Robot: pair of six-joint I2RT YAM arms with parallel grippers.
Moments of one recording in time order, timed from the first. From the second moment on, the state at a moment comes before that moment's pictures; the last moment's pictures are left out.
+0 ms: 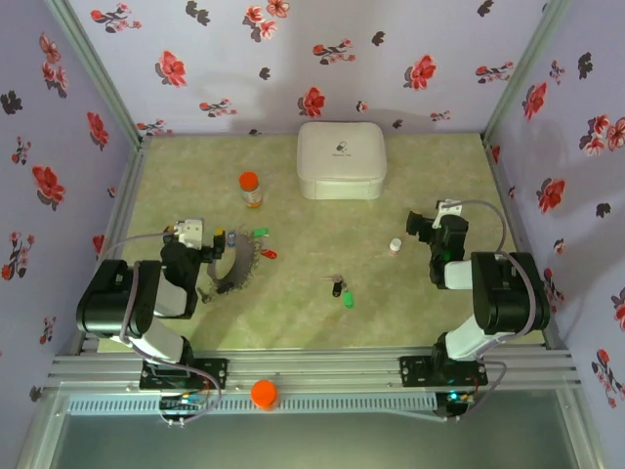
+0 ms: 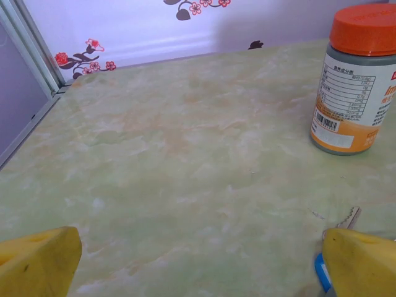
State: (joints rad) left arm -0.08 1.57 0.16 1.18 -0.06 0.12; right arm 0.00 1.57 0.39 0.78 0.08 0.12
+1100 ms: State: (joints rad) left arm -0.08 1.57 0.16 1.18 -0.07 0.12; right arm 0.00 1.56 0.39 0.77 0.08 0.12
